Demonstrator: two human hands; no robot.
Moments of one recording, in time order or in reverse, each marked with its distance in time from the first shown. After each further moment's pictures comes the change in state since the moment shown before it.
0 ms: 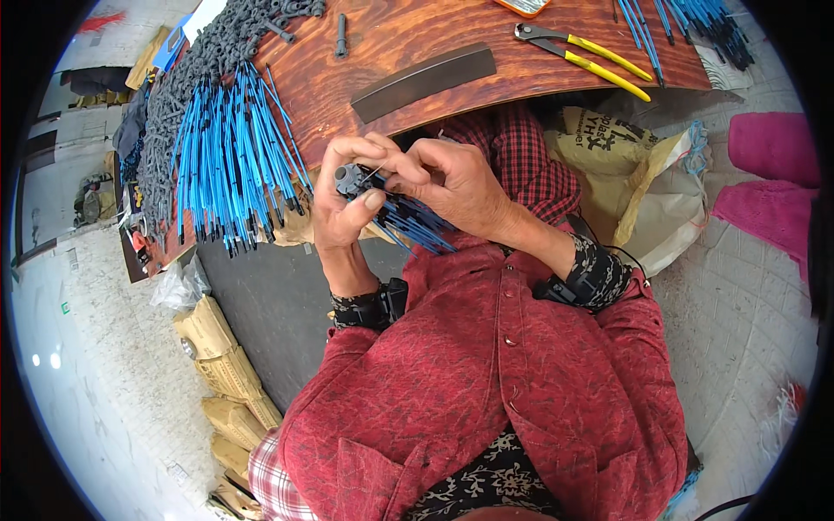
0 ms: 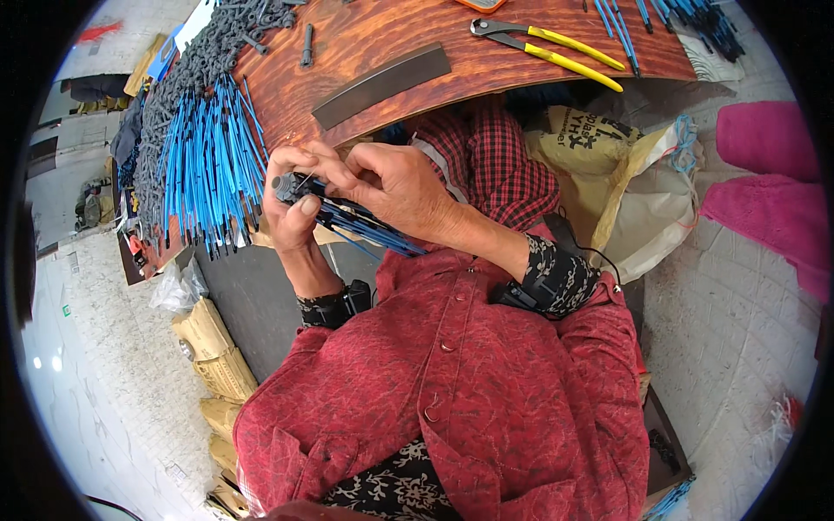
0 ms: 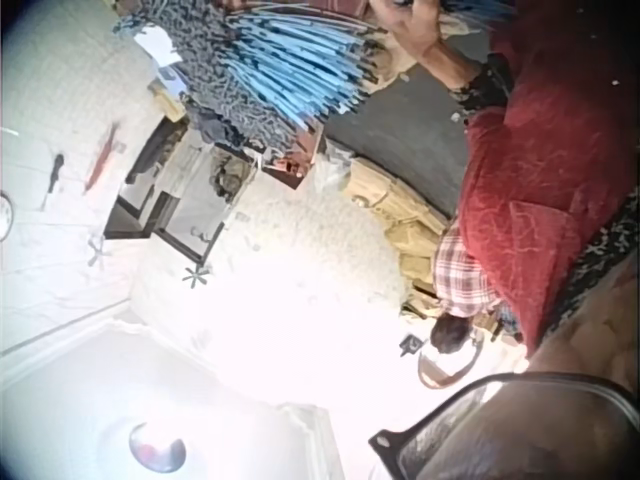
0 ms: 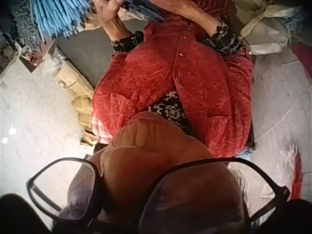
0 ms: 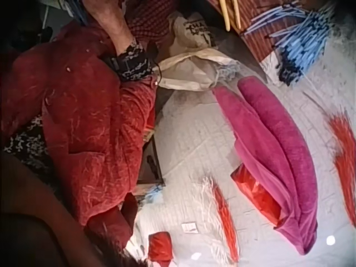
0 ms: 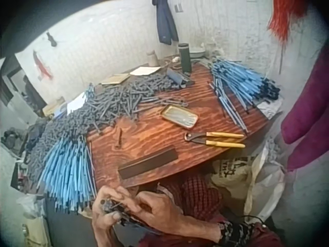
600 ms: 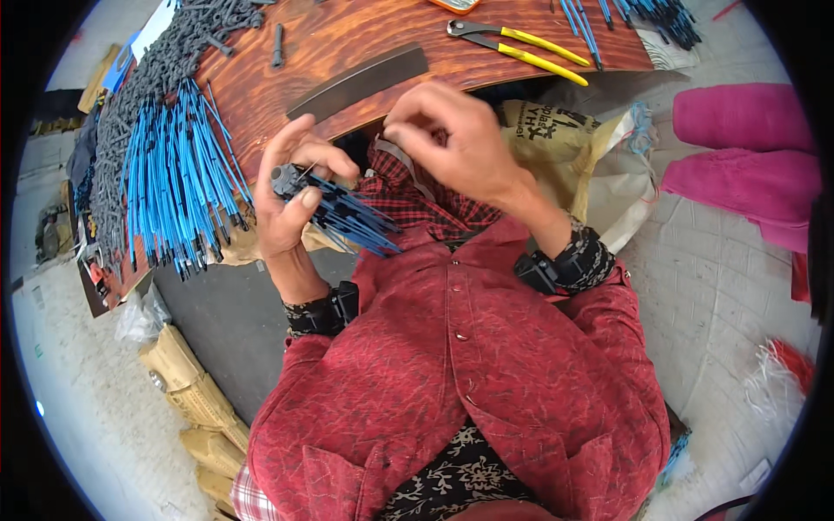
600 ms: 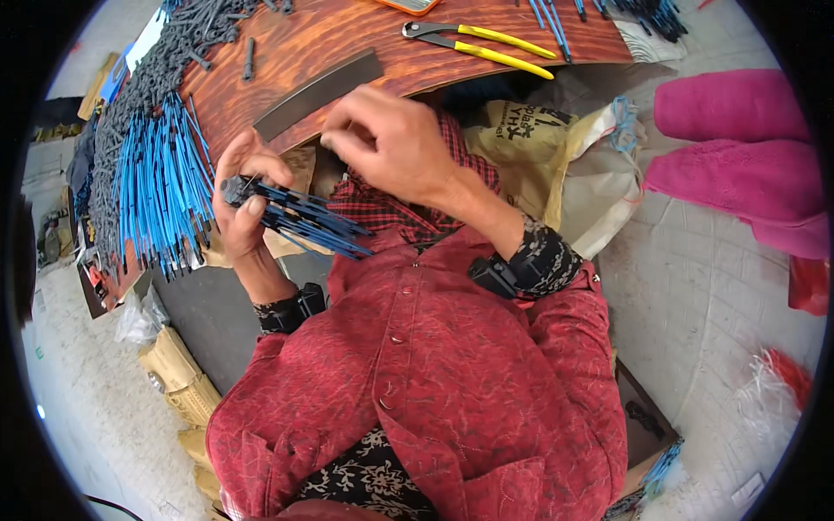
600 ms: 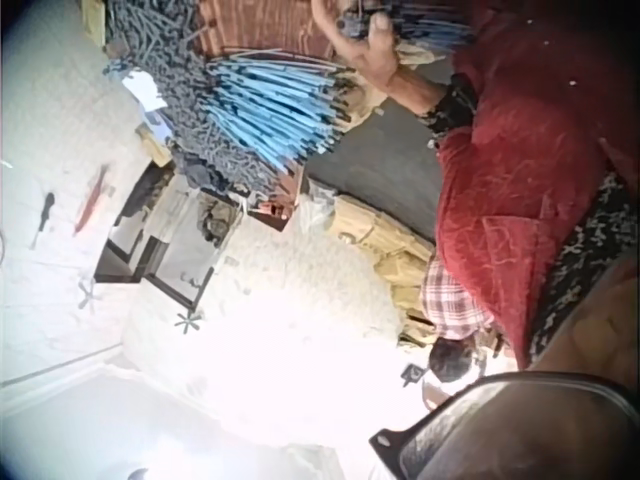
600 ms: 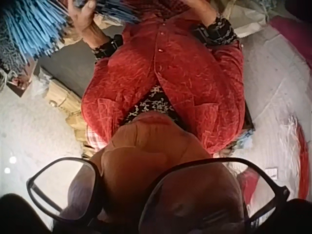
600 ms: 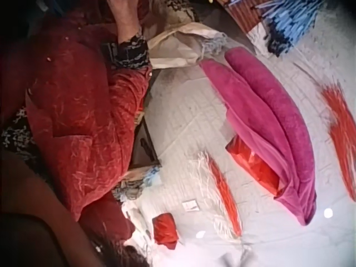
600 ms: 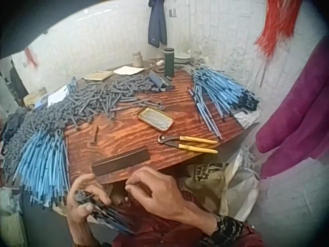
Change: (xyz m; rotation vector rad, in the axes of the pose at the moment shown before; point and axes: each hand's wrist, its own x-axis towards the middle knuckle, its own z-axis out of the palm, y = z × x) left_hand 0.003 -0.005 -0.011 0.046 -0.007 -0.039; right_hand 0.007 -0.016 -0.069 -0.247 0.095 -0.132
